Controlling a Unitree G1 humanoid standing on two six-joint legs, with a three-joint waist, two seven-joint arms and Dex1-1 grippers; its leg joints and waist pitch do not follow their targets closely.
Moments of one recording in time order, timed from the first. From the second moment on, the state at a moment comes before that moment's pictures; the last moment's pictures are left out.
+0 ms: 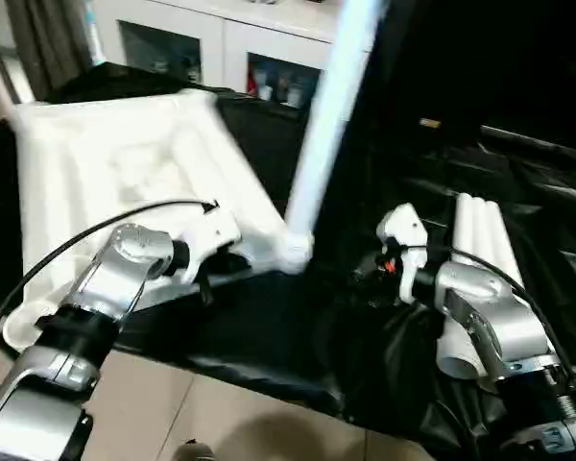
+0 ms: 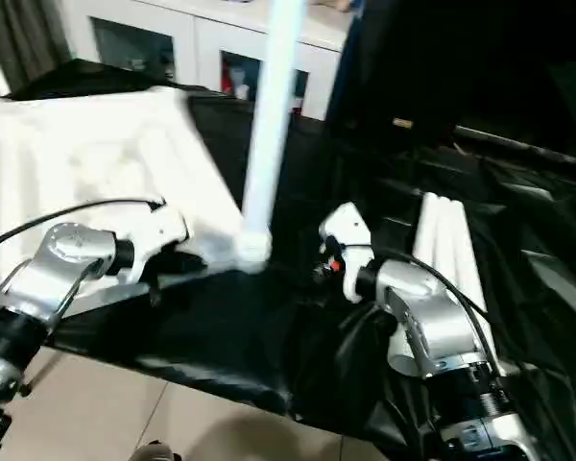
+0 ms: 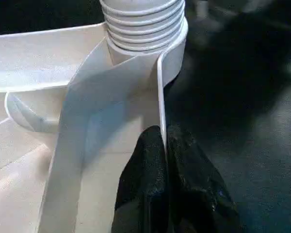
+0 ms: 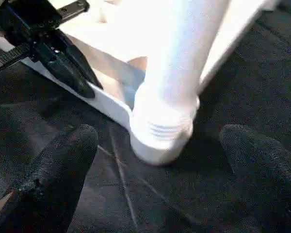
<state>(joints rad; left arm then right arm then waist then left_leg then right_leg) -0.61 0.50 -0.31 0.48 0.04 0.19 -1.13 -0.39 -0.37 0.17 0.24 0.20 0.27 0.86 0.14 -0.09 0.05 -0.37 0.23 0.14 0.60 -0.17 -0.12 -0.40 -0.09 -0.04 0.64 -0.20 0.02</state>
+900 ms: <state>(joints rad) -0.59 0.49 -0.36 0.44 0.03 0.15 -1.22 -0.43 -0.36 0.22 0.36 0.16 0.18 0.93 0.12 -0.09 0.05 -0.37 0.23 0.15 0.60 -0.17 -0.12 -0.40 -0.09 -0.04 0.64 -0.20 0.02</state>
